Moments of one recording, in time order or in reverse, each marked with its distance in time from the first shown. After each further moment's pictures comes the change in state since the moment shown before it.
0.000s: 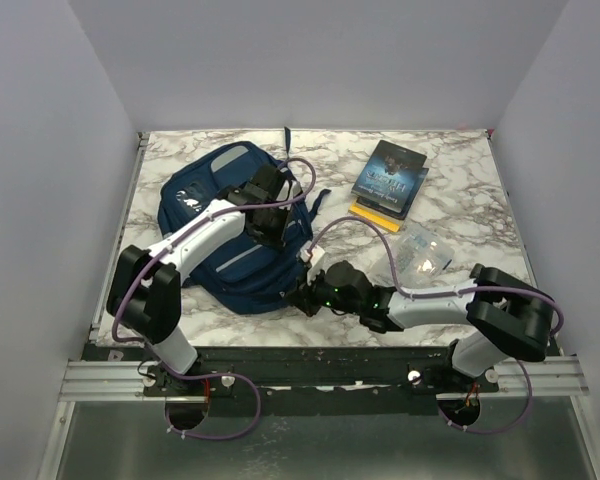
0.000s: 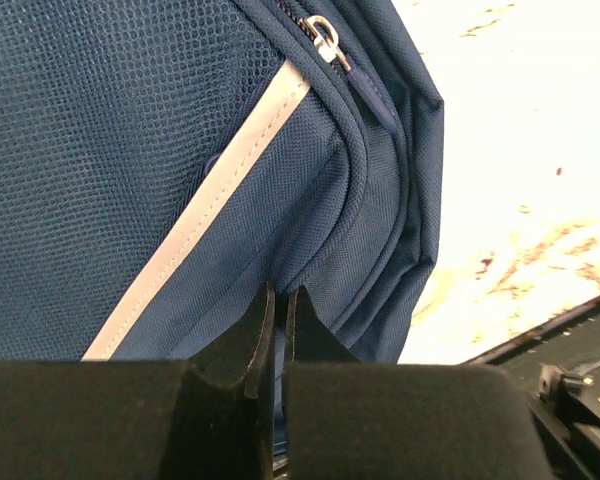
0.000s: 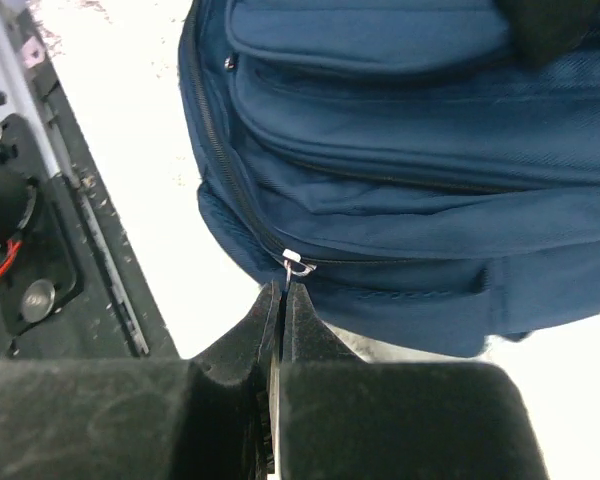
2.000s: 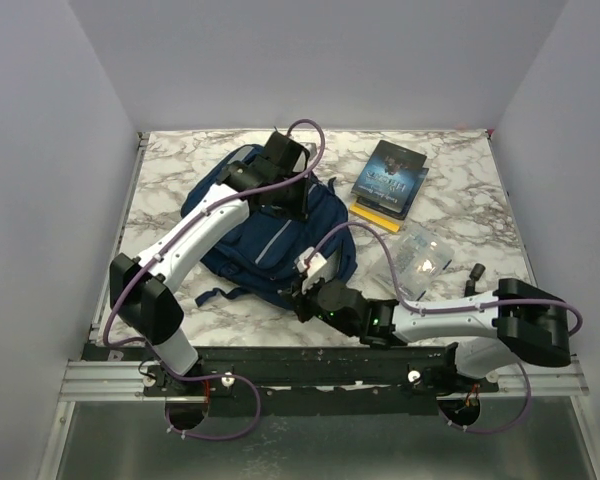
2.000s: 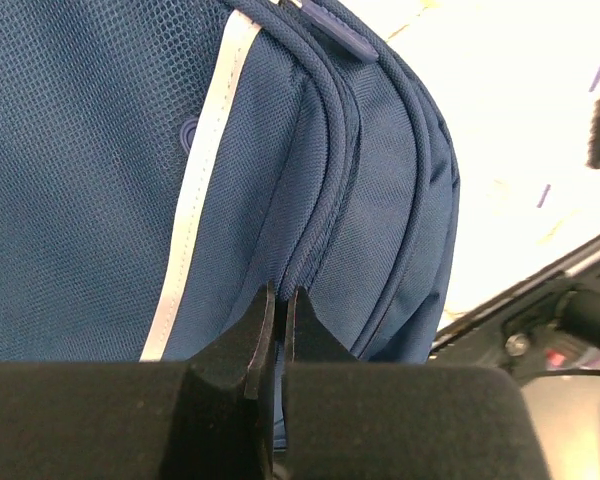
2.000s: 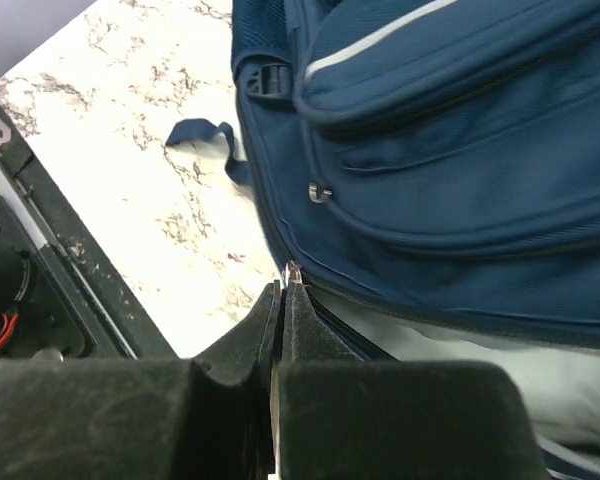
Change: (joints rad) left arm -0.096 -0.003 0.312 -0.089 -0.006 -0.151; right arm 0.209 -0.127 0.026 -0.083 0.396 0.029
